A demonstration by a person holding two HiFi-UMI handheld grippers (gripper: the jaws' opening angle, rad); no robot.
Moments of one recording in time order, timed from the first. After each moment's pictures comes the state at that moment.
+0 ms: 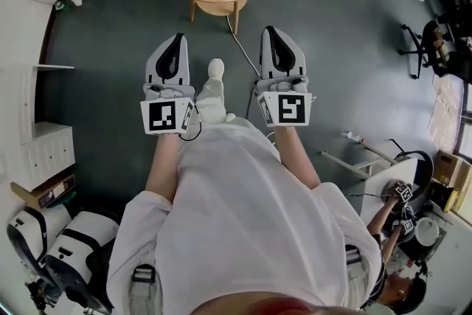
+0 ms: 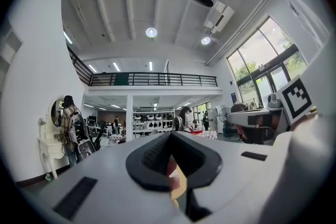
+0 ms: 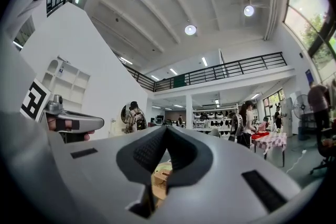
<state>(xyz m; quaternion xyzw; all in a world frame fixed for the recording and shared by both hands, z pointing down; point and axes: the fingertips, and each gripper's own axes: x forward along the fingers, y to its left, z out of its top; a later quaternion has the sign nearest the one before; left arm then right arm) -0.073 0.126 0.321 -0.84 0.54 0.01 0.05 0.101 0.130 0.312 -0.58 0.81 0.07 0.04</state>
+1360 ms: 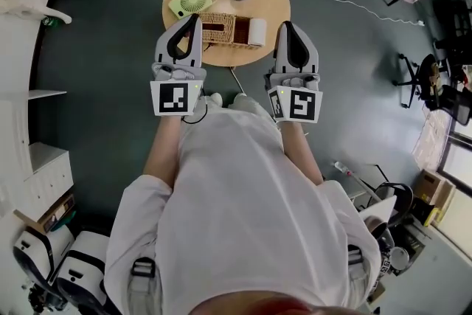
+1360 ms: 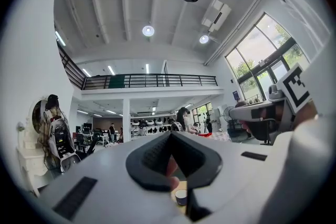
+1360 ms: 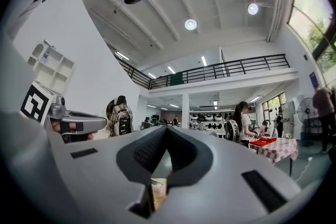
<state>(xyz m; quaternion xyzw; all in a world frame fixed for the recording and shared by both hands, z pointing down) -0.072 -0.246 0.324 -0.85 0.52 0.01 0.07 0.101 -0.229 0.310 -0.60 0.80 0.08 0.03</state>
